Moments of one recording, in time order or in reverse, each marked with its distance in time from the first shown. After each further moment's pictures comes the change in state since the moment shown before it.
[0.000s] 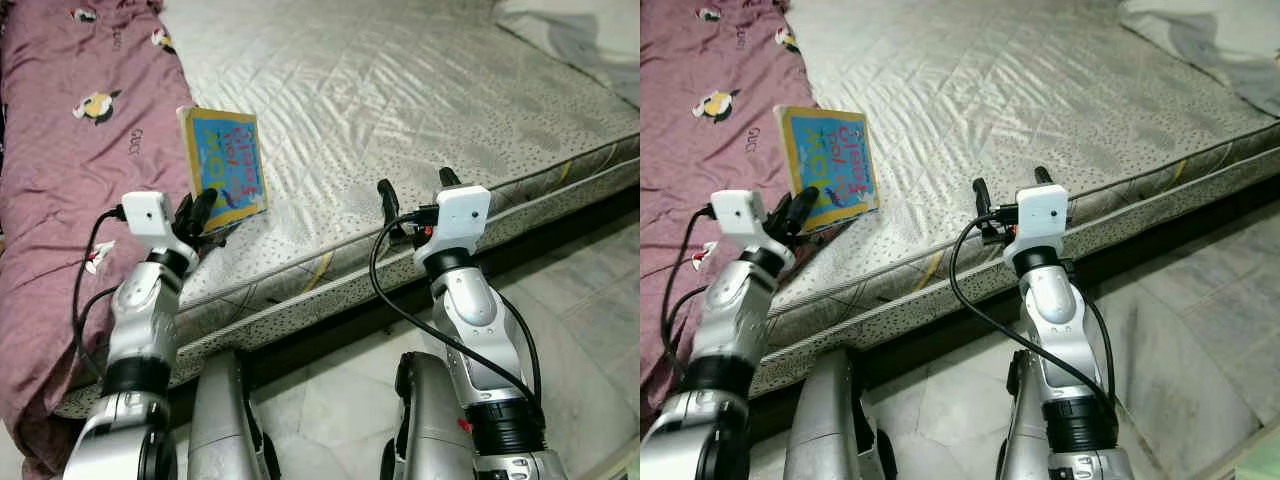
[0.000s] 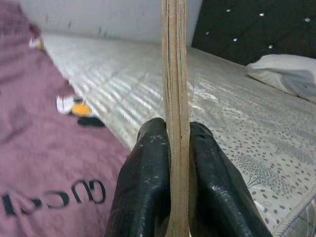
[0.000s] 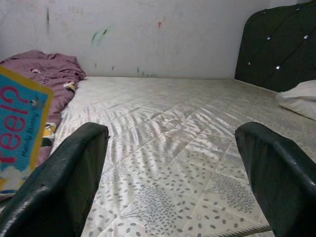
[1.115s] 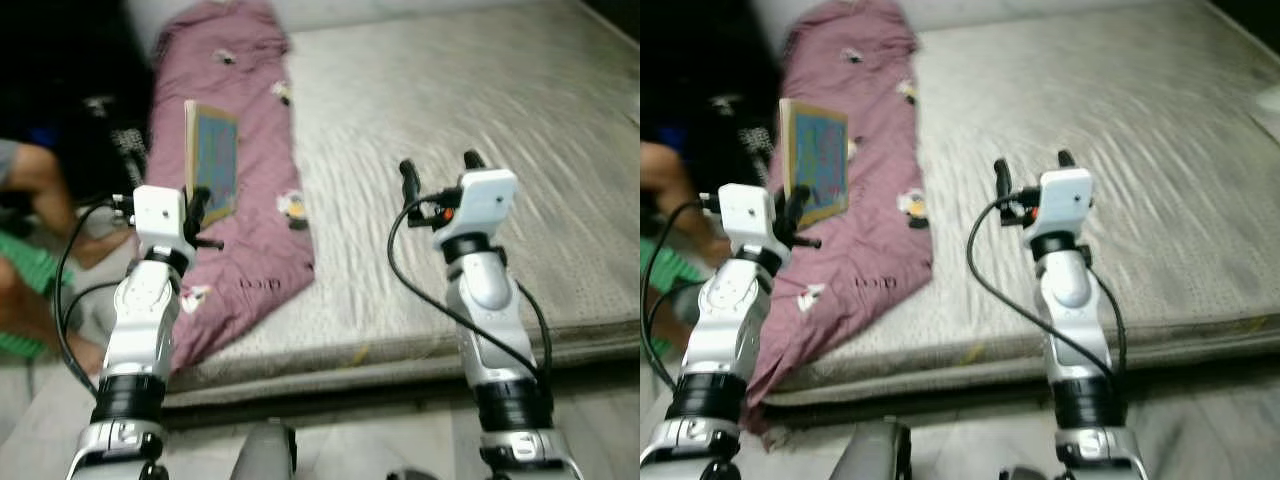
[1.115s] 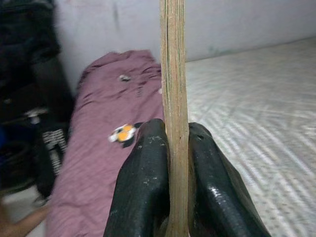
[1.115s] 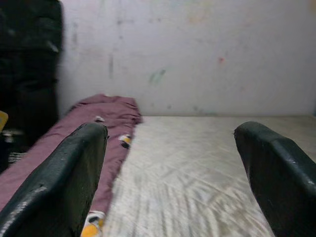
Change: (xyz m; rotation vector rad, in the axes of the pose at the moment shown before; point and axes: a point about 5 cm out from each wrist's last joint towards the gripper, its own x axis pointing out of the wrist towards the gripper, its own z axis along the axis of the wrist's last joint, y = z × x) left arm -0.004 -0.008 0.010 0.261 0.057 0.135; right arm 0.014 -0.017 0.008 0.000 -0.064 -0.052
